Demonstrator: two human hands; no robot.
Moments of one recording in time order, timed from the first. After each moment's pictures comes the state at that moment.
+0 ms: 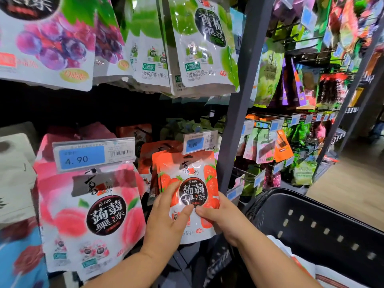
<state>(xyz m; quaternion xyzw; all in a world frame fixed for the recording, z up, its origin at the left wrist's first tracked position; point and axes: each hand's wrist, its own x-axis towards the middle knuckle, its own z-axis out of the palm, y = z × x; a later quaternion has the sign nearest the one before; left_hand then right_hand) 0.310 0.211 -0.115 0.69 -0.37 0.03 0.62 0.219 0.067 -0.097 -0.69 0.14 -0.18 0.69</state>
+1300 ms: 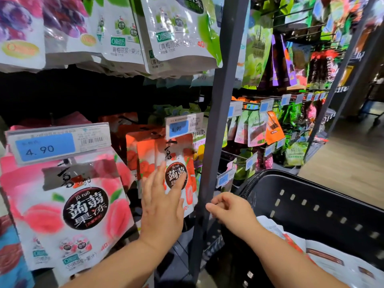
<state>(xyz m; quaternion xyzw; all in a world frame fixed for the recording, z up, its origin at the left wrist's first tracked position) 0.302 0.192 -0.122 0.76 -0.44 0.29 0.38 0.179 0.049 -0.124 -0.81 0.34 -0.24 0.42</state>
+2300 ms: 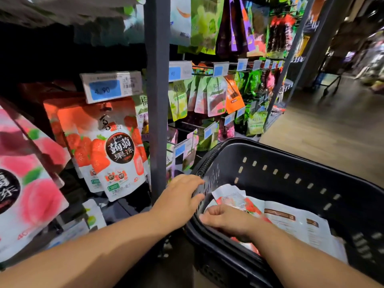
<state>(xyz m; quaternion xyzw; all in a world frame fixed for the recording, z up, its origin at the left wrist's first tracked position) 0.224 0.111 -0.148 0.71 -0.65 -0.04 0.27 0.065 0.019 -0.174 -0.72 0.32 0.00 0.61</state>
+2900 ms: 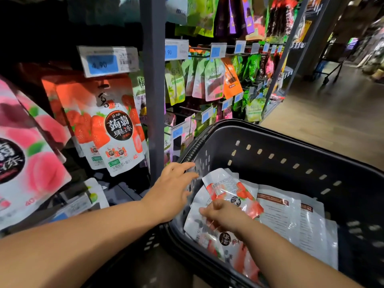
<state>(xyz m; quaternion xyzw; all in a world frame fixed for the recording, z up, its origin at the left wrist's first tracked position) 0.212 0.150 -0.152 0.72 -0.66 -0.06 0.20 0.046 0.053 -0.205 -0.68 0.46 -0.06 0.57</state>
